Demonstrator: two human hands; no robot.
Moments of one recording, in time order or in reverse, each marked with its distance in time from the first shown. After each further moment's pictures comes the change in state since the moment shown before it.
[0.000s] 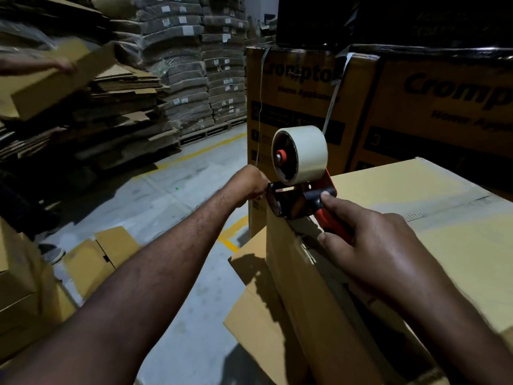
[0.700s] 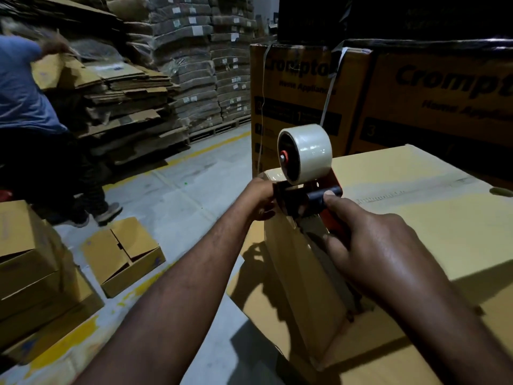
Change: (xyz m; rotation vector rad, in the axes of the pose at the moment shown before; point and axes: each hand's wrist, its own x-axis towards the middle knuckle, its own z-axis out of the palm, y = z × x) left_hand -0.070 0.000 0.062 -0.673 -0.002 -0.213; right_hand -0.068 0.018 -0.017 -0.116 0.013 -0.066
